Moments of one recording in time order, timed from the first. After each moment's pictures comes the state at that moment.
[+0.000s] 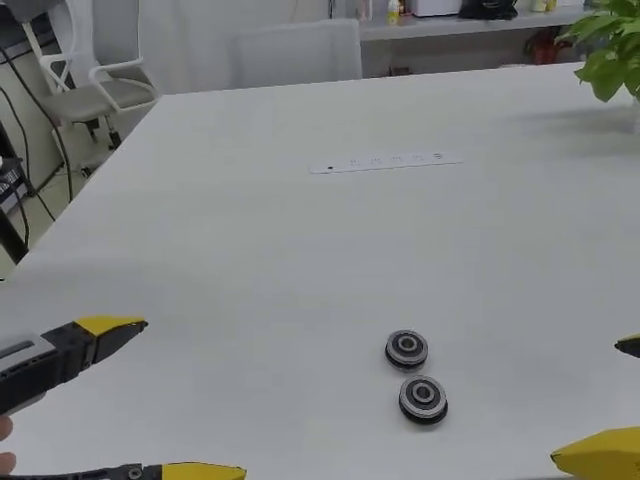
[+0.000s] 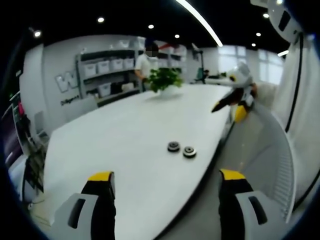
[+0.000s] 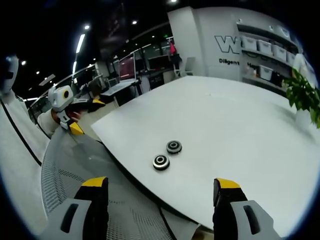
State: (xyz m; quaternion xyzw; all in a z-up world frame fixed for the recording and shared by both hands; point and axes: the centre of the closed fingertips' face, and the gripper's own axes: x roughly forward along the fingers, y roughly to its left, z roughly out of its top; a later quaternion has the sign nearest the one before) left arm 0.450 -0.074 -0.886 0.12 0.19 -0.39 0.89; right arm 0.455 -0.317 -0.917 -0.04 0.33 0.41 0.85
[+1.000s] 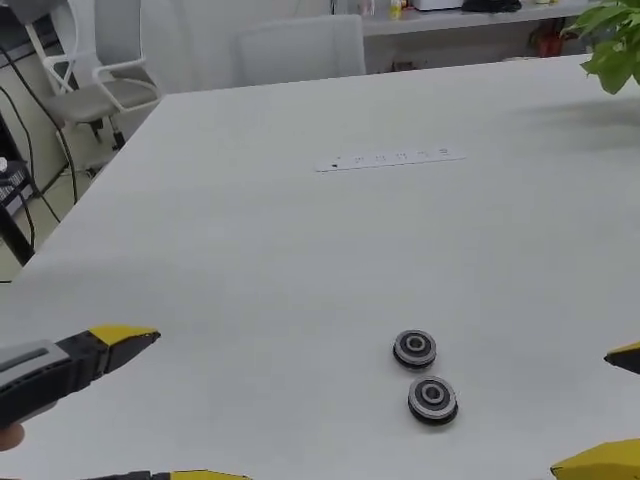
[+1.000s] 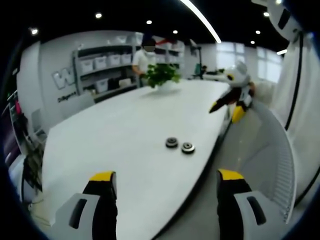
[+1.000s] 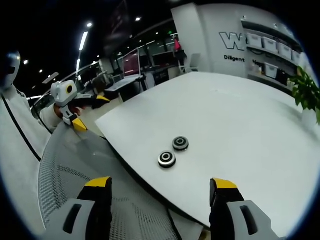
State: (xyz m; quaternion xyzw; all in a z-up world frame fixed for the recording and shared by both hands) left arm 0.451 -0.073 -0.893 0.13 0.21 -0.40 0.88; right arm 0.453 -0.303 -0.931 -0.05 0.34 0.43 0.83
